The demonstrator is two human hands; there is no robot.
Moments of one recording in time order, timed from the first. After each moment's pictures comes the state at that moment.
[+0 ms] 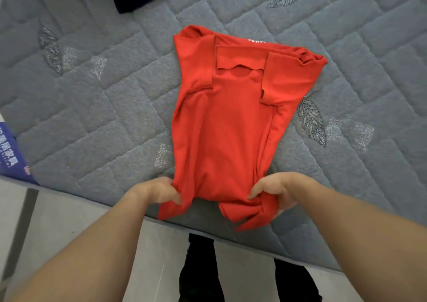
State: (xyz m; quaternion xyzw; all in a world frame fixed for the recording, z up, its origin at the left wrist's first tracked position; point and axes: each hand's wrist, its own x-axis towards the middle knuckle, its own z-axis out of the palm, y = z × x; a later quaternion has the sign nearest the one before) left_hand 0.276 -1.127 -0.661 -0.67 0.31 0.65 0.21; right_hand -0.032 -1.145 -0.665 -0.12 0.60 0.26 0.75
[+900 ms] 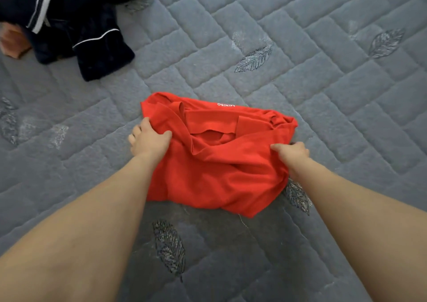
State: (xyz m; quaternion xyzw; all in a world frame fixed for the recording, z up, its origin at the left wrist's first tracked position) left_hand 0.202 -1.393 -0.697 -0.86 0.43 0.28 -0.05; right_hand -0.130 -1.361 -0.710 -0.20 0.87 -0.13 0.42
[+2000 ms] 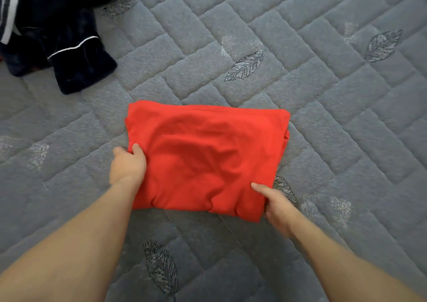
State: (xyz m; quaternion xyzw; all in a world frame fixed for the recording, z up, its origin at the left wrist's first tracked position) left_hand 0.223 -1.394 -0.719 -0.90 0.33 0.26 -0.06; right_hand -0.107 -1.288 -0.705 -0.03 0.65 -0.27 0.72
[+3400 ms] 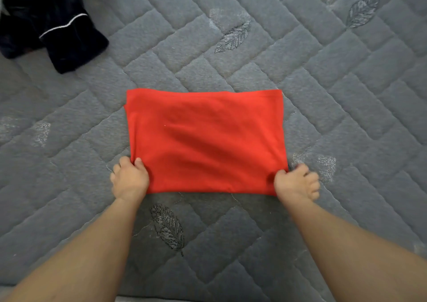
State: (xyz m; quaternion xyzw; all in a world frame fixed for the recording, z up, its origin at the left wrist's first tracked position) left_hand 0.228 -1.289 -0.709 -0.88 0.40 0.26 0.01; right_hand -0.121 -1.237 -0.689 -0.19 0.95 0.04 0.24
